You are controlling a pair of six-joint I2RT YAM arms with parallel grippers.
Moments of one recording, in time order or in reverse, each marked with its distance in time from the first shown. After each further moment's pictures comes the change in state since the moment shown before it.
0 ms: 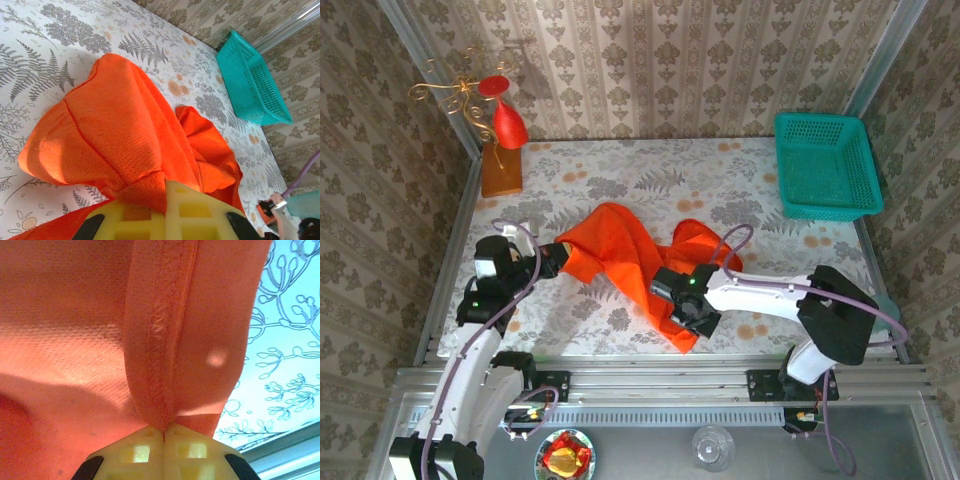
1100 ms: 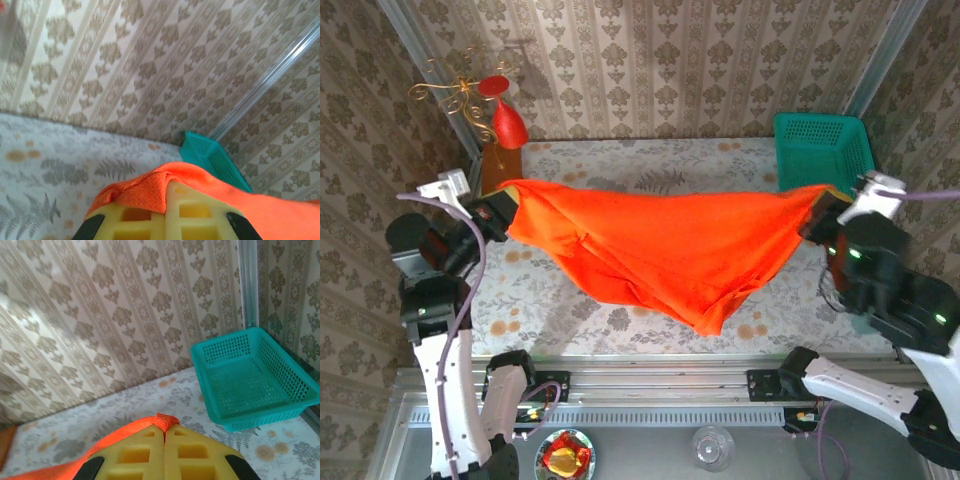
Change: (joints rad) left arm 0.304 0.024 0.493 -0.100 0.203 -0.042; right arm -0.278 -0.727 0.523 -0.042 0.825 -1.073
